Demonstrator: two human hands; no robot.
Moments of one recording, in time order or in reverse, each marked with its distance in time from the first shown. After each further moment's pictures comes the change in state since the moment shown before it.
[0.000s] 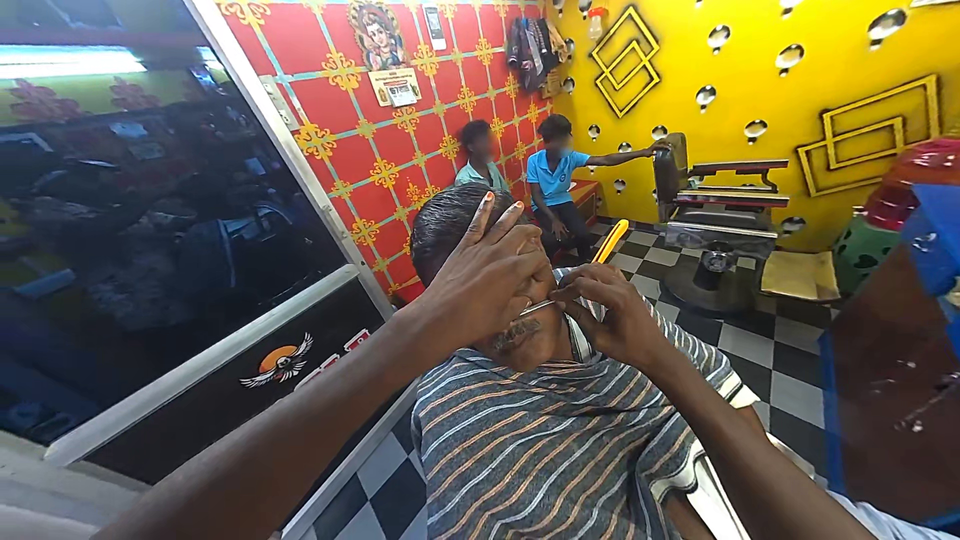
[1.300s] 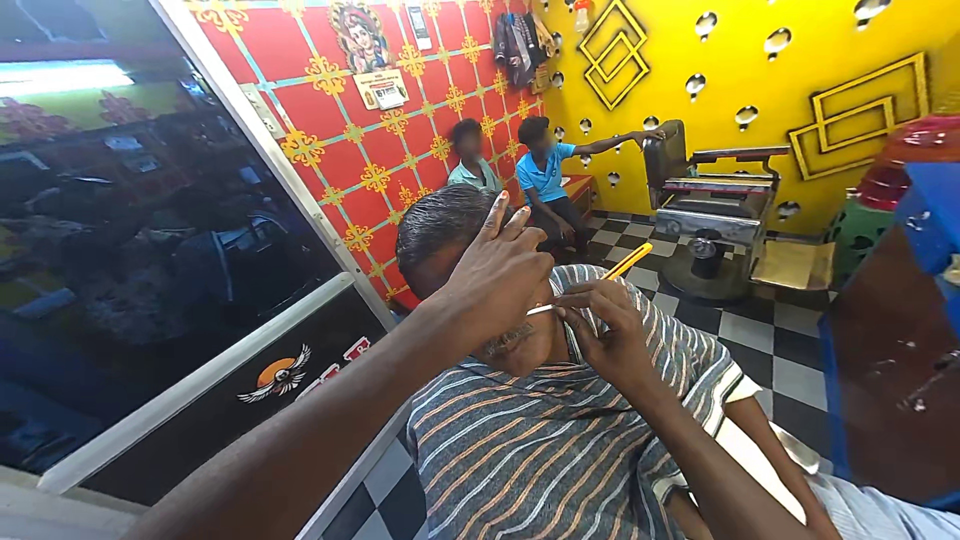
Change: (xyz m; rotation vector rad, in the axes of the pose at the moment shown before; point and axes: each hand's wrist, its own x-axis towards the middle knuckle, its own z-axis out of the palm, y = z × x) left_hand 0.035 0.018 -0.003 0.124 -0.237 -0.023; right_hand -0.030 -0.010 0.027 0.029 0.313 0.123
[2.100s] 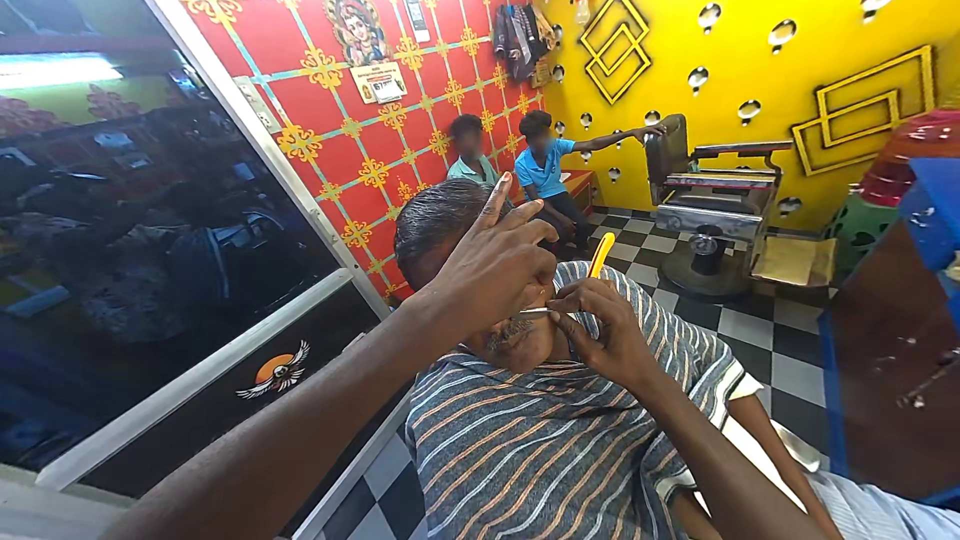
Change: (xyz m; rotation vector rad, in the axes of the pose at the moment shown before) left_hand -0.002 -0.016 0.007 -0.120 0.223 0.151; right_hand 0.006 0.002 -0.003 0.065 -0.153 0.004
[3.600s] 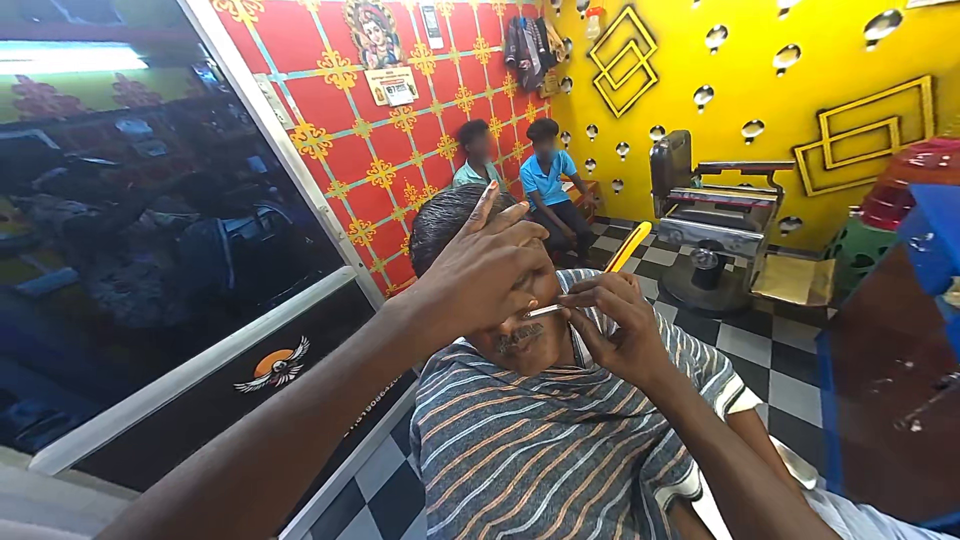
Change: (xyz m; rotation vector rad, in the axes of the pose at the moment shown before) left_hand -0.023 -0.011 -0.011 -0.032 -0.023 -0.076; right_hand 0.018 -0.009 -0.012 -0.128 0.023 -0.145
